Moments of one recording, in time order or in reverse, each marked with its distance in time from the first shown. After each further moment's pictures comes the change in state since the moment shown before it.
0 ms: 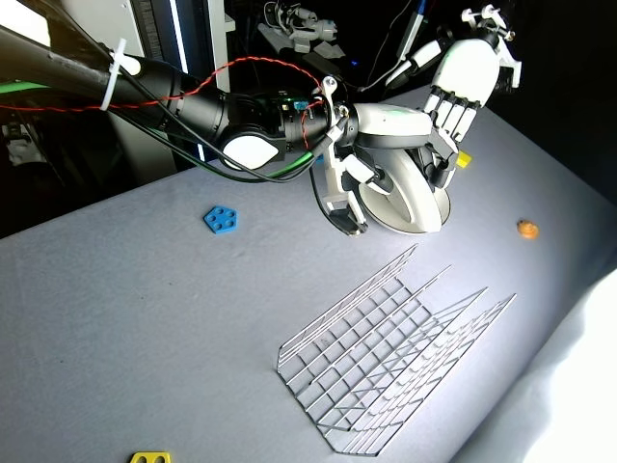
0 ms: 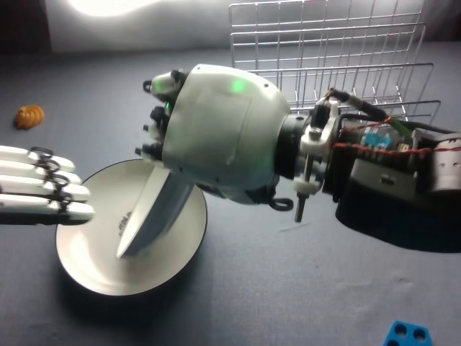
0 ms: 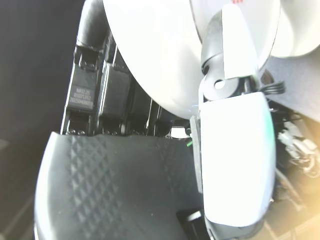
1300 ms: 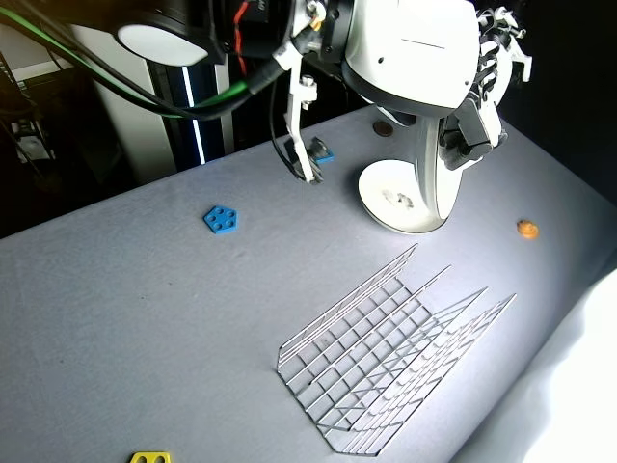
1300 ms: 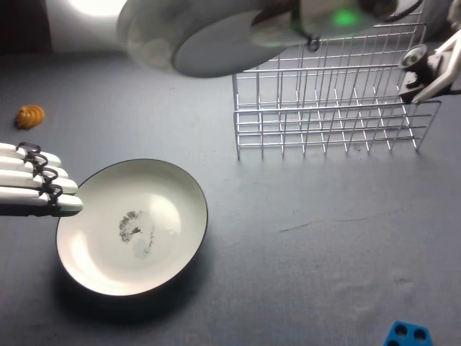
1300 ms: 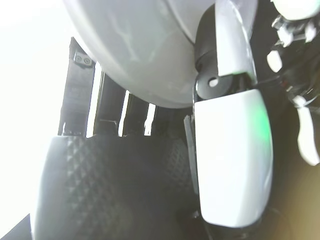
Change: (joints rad) left arm 0.041 -0.050 0.071 -0.044 0.005 0.009; right arm 0.396 0.390 -0.207 0.779 -0.257 0.202
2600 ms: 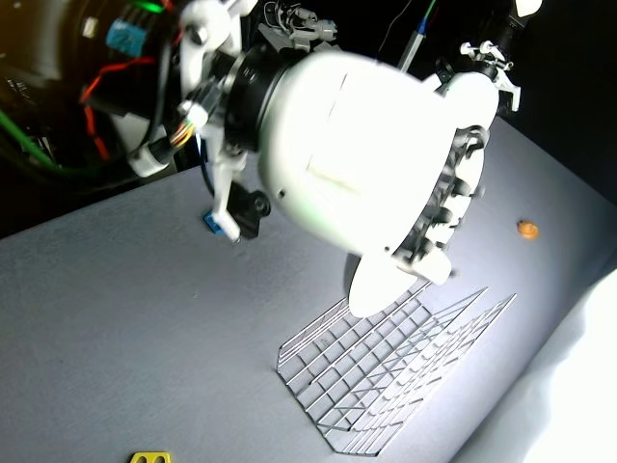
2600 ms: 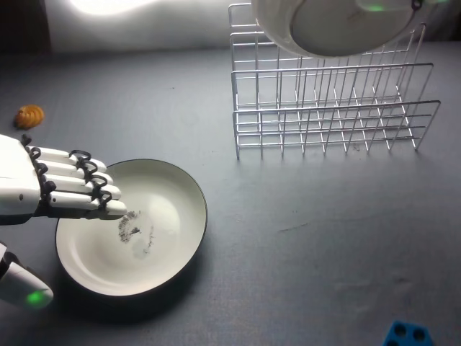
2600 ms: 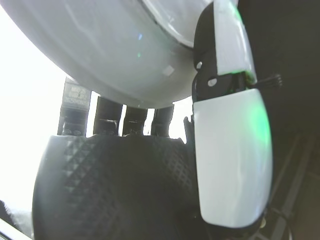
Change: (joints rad) left arm -0.067 -0.138 0.025 0.097 0.106 -0.034; right arm -0.013 0.108 0.155 -0.045 -0.132 0.248
